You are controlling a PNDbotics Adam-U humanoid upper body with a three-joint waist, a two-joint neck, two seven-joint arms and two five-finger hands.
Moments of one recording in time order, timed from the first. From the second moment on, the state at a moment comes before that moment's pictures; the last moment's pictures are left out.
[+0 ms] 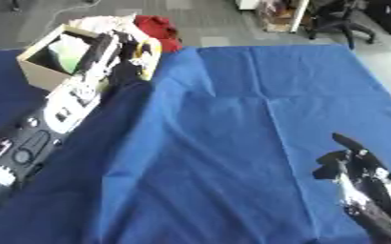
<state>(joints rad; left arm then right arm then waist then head) -0.82 0.45 -0.29 -1.16 -0.44 0.09 0.19 -0.07 -0.21 0.11 -1.82 -0.09 -0.13 0.19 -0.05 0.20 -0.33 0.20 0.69</state>
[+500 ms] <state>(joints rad) -0.81 0.50 -0.29 -1.26 -0.37 0.12 0.20 -0.07 -0.21 0.11 -1.82 -0.09 -0.13 0.19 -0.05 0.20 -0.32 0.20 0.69</state>
